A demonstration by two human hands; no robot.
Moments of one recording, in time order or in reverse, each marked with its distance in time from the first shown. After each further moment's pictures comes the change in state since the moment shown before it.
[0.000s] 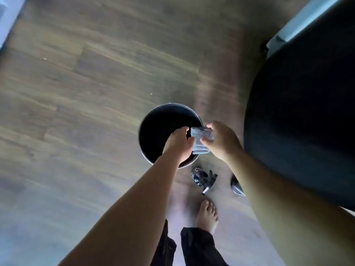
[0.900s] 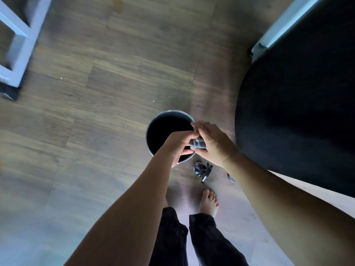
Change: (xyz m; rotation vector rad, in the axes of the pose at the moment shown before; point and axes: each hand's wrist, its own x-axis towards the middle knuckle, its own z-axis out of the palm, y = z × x) left_hand -0.094 0.063 -0.074 -0.826 -0.289 -0.199; right_hand -0.081 -0.045 -0.068 -0.038 0.125 -0.468
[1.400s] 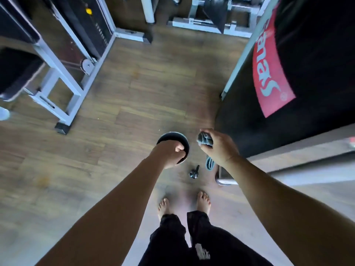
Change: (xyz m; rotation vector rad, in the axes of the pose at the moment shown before) left_hand -0.325 0.077 0.053 1.211 0.185 0.313; right_hand -0.166 -0.184 -0.231 0.167 0.269 0.293
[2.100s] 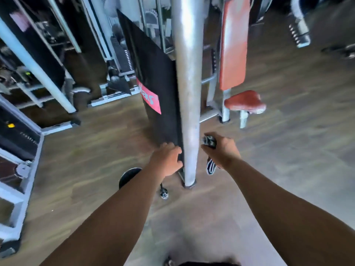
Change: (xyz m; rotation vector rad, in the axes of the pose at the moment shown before) left_hand -0.208 0.148 0.111 0.758 0.182 0.775; right_hand -0.362 0.000 -0.127 0.147 0.638 0.441
